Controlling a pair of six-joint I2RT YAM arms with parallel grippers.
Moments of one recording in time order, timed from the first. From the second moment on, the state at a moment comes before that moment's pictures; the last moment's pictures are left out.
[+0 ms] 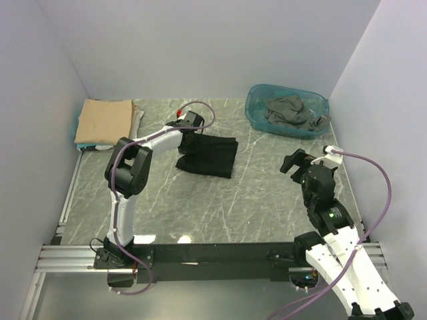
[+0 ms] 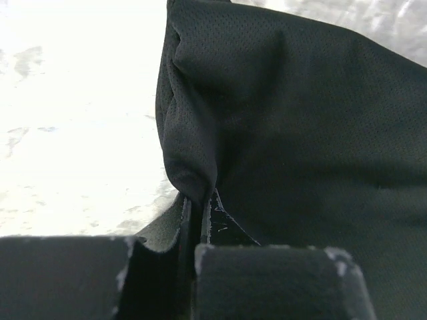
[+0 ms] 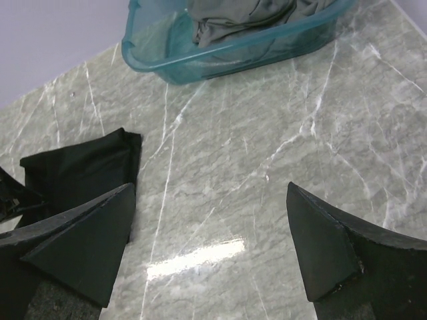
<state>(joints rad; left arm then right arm) -0.49 2.11 1.56 -0.53 -0.27 -0.62 0.30 0.54 0.58 -0.34 0.43 0.50</state>
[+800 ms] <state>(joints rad) -0.29 1.88 1.43 -0.22 -0.76 0.04 0.30 0.55 0.57 -0.32 0.46 0.52</state>
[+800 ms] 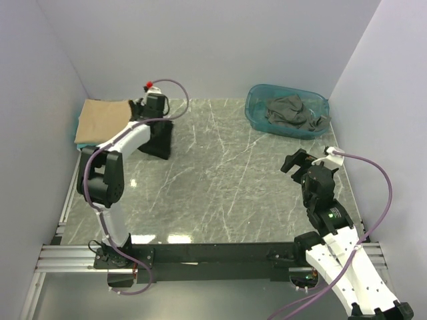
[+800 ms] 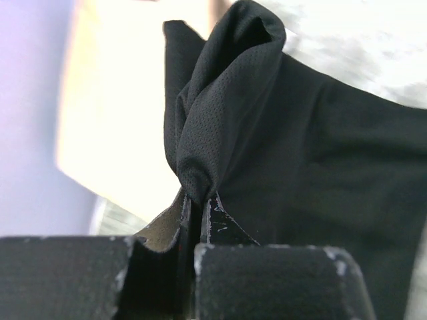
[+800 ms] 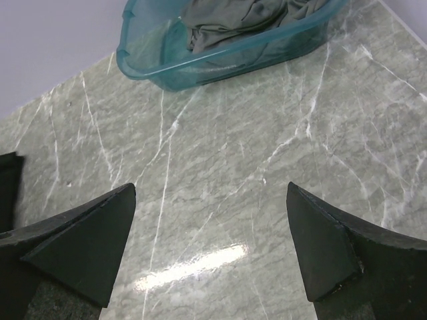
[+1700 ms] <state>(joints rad) -0.18 1.78 1.53 -0.14 -0.72 0.38 0.30 0.63 0.57 -0.33 0.49 0.53</state>
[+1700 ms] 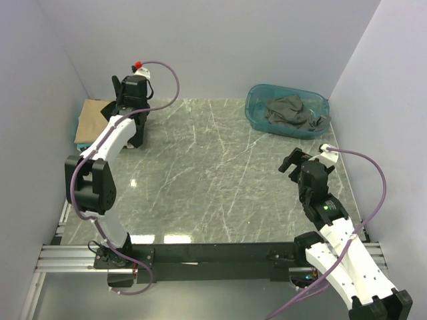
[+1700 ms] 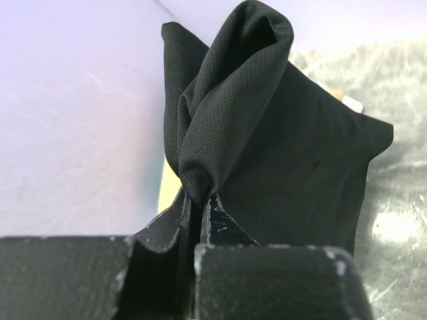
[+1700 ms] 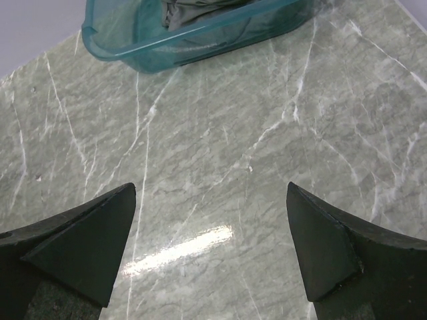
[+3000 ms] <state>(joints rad) 0.02 1.91 1.59 -0.04 -0.63 0.47 0.30 0.61 0.57 -0.34 0.50 0.51</state>
